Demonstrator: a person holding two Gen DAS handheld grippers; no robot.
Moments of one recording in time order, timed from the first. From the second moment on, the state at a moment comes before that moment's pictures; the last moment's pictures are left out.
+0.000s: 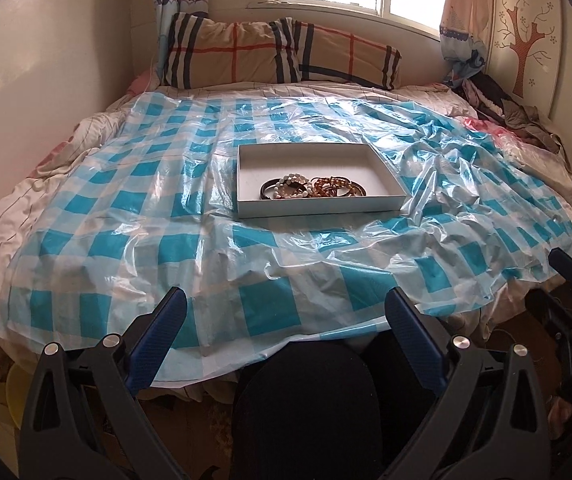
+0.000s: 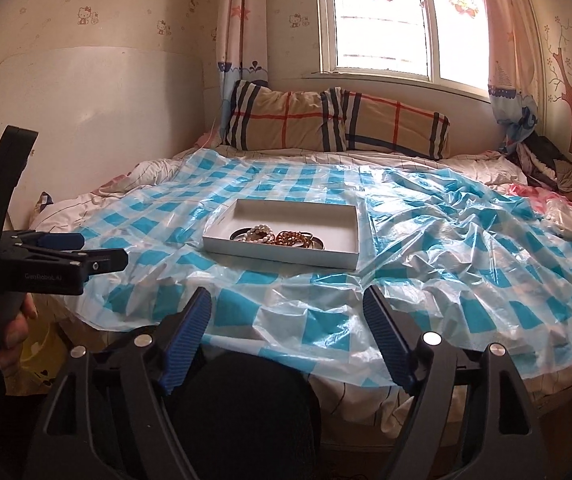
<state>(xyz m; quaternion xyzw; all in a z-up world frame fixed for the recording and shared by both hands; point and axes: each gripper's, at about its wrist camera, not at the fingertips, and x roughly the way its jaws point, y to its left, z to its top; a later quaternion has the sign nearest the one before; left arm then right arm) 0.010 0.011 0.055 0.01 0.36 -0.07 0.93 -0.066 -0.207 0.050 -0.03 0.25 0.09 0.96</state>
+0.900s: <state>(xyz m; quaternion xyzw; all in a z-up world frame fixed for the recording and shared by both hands) -0.035 0.008 0.062 0.03 0.34 -0.05 0.94 -0.107 -0.206 0.059 -0.02 0.23 0.05 0.97</state>
